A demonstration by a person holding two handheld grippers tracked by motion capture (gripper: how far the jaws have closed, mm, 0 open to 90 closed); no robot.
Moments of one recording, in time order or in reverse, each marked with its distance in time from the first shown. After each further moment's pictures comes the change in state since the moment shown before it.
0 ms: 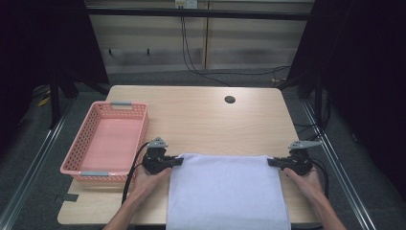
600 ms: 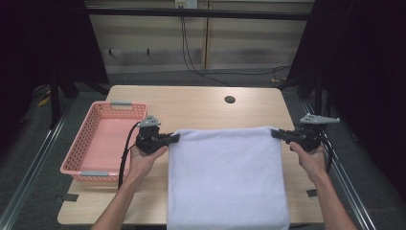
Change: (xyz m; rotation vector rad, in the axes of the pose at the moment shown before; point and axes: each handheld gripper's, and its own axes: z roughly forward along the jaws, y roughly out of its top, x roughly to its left) left arm 0.008 0.063 -0.029 -0.127 0.084 0.009; right arm -0.002 0.077 -0.034 -0.226 -0.011 -0.030
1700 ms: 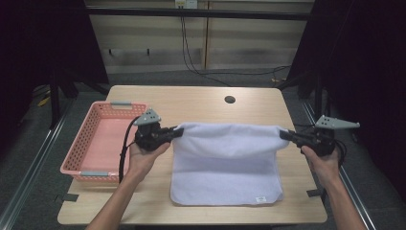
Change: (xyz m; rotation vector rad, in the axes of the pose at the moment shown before) left arm -0.038 0.008 -0.029 -0.095 -0.063 0.095; right arm 0.021 -0.001 -0.043 -0.072 0.044 -0.074
